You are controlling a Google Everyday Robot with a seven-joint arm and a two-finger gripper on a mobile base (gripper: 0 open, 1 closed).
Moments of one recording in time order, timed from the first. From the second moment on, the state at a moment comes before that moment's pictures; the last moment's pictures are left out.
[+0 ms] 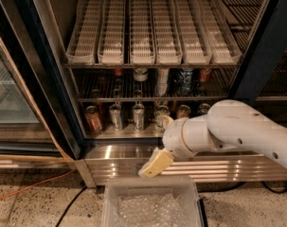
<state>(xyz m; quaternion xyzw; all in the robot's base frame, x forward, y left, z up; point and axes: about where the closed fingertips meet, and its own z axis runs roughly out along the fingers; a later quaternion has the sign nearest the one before) 0.465 -0.026 0.722 -0.54 0.75 0.19 0.34</state>
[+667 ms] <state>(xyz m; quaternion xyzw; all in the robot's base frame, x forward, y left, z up) 0.490 -0.006 0.710 -0.53 0.74 0.21 0.37</state>
